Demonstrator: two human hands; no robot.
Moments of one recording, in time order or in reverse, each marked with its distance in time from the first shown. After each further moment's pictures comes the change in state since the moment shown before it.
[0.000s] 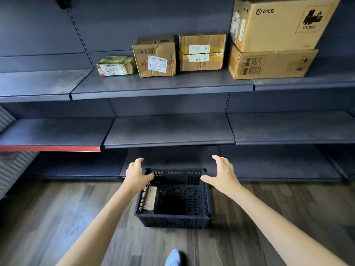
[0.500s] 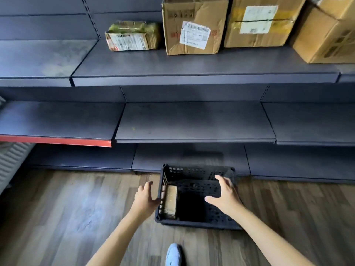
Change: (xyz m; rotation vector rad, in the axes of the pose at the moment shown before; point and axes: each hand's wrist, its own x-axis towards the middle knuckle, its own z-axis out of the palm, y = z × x) left_hand 0.137 -0.131 -0.019 0.109 -0.236 -0.161; right_hand 0.114 -0.058 0.158 0.044 -0.264 0.211
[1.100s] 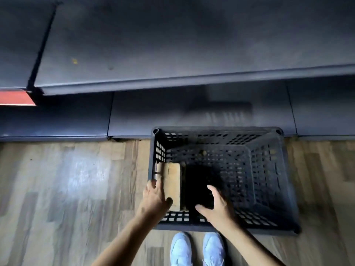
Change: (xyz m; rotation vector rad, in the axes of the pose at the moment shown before) left_hand 0.256 -0.114 0.201 0.306 -0.252 -0.039; right_hand 0.213 0.166 0.253 0.138 -0.137 0.289
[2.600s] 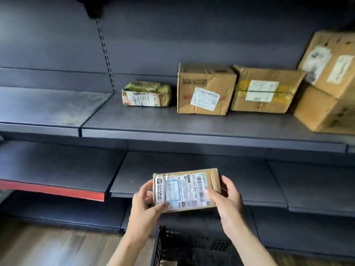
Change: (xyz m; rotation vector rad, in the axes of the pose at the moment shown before) left_hand -0.288 0.103 -0.281 -1.139 0.531 0.504; right_hand -0.264 -0.286 -0.239 0.865 0.343 -0.596
